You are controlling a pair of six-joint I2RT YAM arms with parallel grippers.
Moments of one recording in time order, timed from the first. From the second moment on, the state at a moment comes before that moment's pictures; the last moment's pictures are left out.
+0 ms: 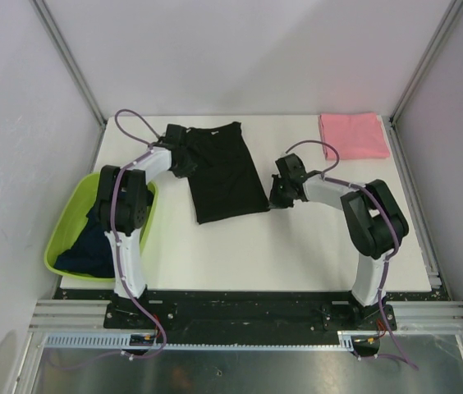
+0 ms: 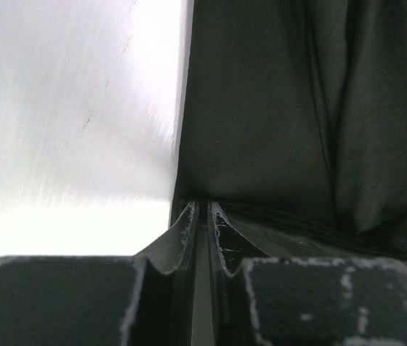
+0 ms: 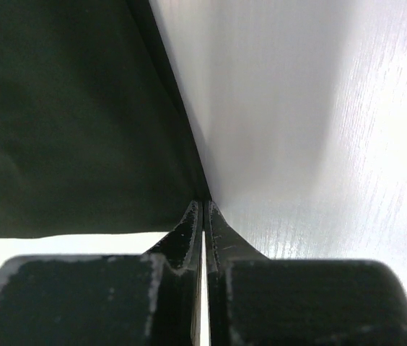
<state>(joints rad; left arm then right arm) -0.20 2.11 1.53 -0.43 -0.09 -0.67 0.48 1.90 1.18 -0.28 -0.11 0.62</state>
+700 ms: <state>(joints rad) -0.20 1.62 1.10 -0.42 0.02 -0.66 0.55 1.83 1.08 -0.25 -0.09 0.69</state>
